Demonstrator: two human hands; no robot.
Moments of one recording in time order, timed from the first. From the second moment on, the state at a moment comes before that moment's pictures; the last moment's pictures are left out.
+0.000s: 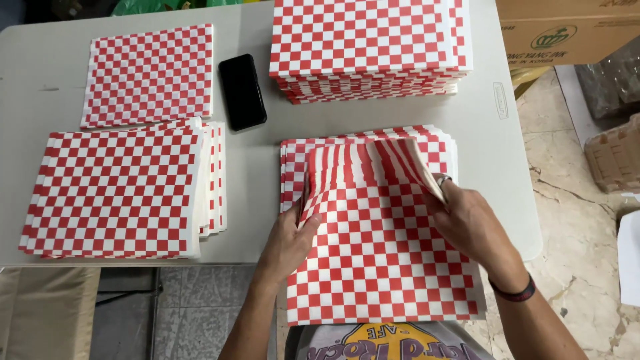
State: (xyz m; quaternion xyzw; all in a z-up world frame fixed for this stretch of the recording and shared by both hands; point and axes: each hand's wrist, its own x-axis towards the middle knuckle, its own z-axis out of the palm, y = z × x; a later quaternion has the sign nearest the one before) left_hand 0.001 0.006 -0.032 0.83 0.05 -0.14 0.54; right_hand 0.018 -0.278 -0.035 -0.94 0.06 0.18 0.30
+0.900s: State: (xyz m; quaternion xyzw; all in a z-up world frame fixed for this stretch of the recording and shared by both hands) left_hand -0.009 -0.011 -0.004 0.93 0.09 -0.21 0.30; right_hand 0.008 -0.286 -0.030 -0.87 0.09 0.25 0.41
